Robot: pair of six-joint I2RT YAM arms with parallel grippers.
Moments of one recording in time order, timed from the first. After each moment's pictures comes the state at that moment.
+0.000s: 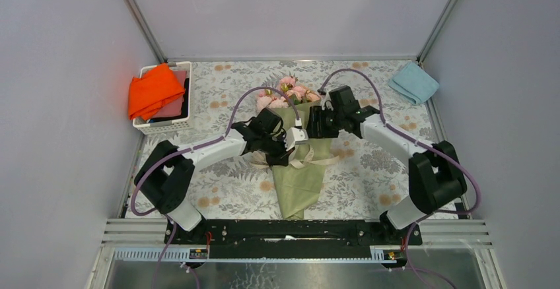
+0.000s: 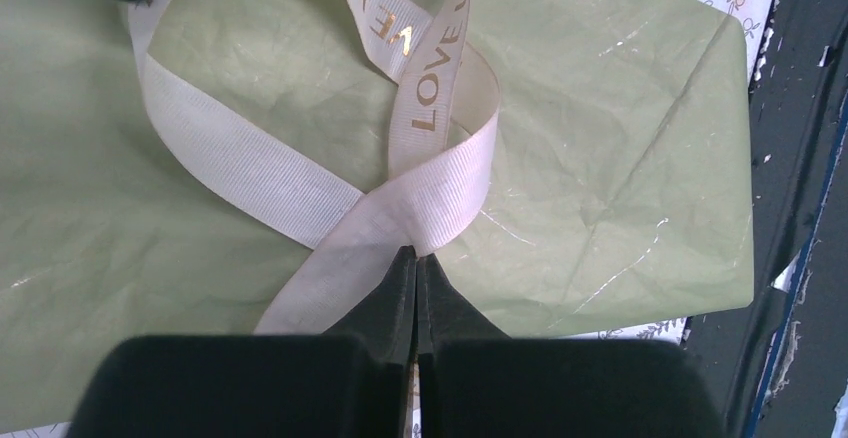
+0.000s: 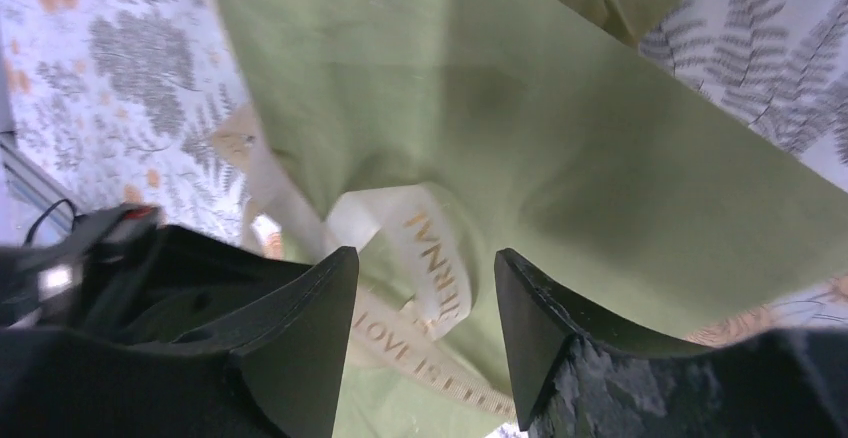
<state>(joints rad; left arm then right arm) -0.69 1.61 1.00 -0.39 0.58 0.44 0.47 1.52 1.09 -0.43 -0.35 0.40</state>
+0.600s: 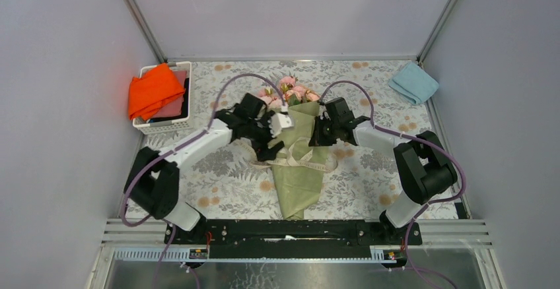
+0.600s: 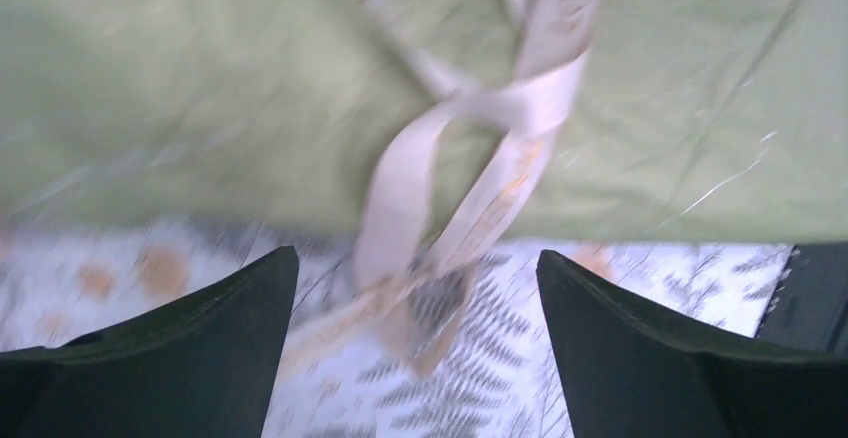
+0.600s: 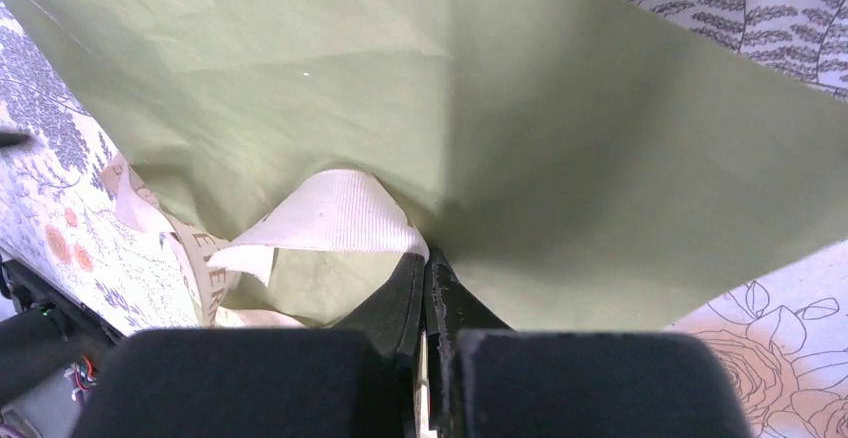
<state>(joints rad) -0.60 1.57 1.09 -0.54 0.51 0.57 0.49 1.66 0.93 -0.22 -0.28 0.46</state>
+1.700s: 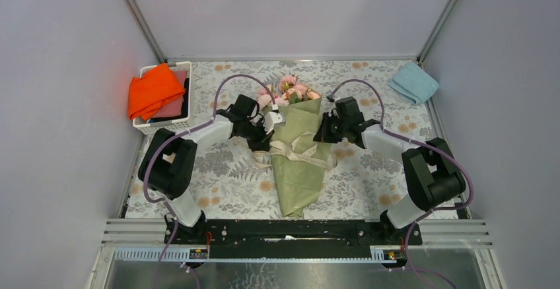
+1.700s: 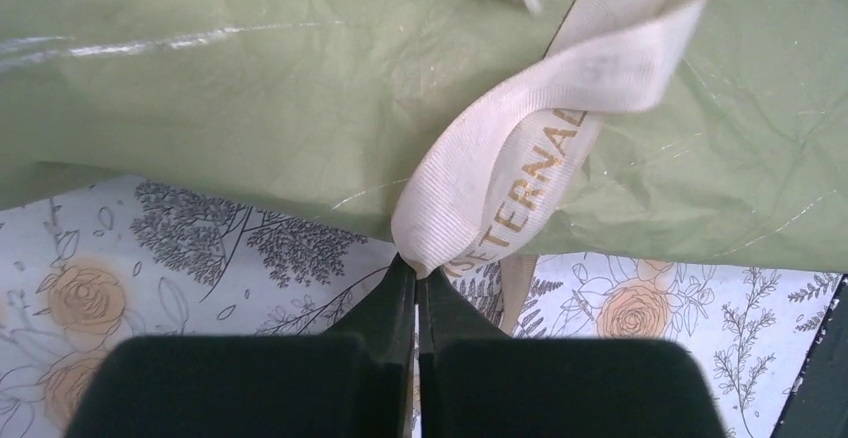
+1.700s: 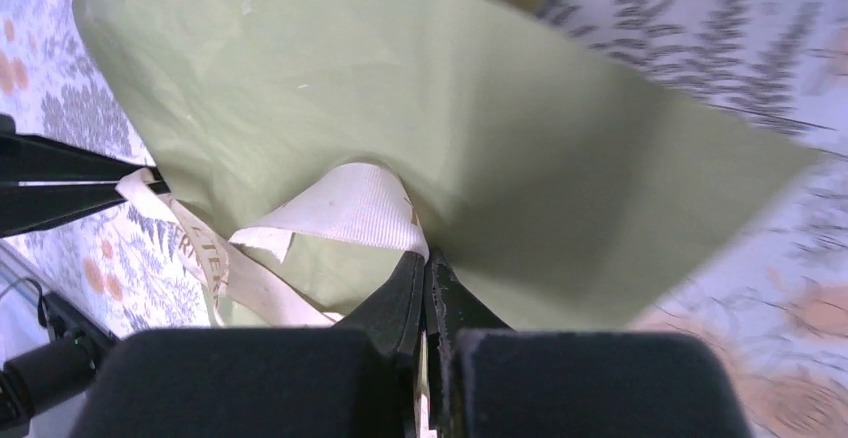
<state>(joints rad) -0.42 1.71 1.03 -0.42 0.64 0.59 0.44 1.60 0.87 -0.11 -0.30 0.48</state>
